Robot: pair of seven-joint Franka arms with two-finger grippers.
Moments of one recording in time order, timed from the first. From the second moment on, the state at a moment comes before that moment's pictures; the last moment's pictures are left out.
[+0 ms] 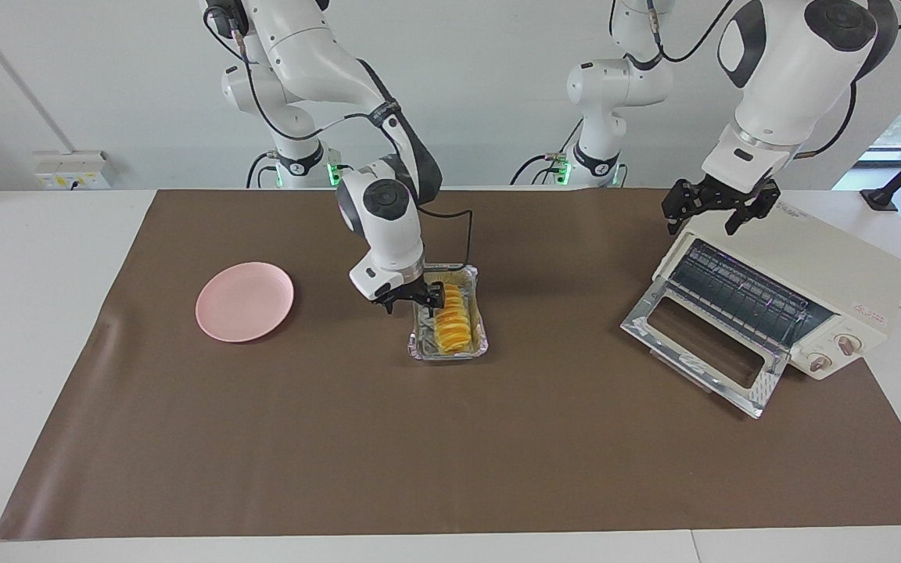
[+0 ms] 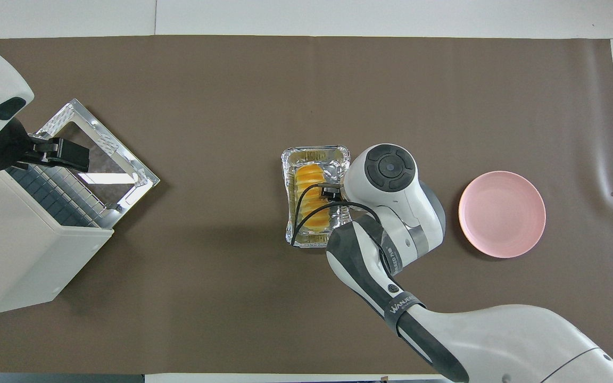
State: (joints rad) left arm -0.03 0.00 -0.12 -1.64 0.03 1.61 -0.04; right arm 0.37 0.34 0.13 -1.97 0.02 2.31 0.63
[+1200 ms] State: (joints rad) left arm -0.03 0.00 -0.12 -1.64 0.03 1.61 -0.04; right arm 0.06 0.17 0.12 -1.93 0.12 2.17 0.17
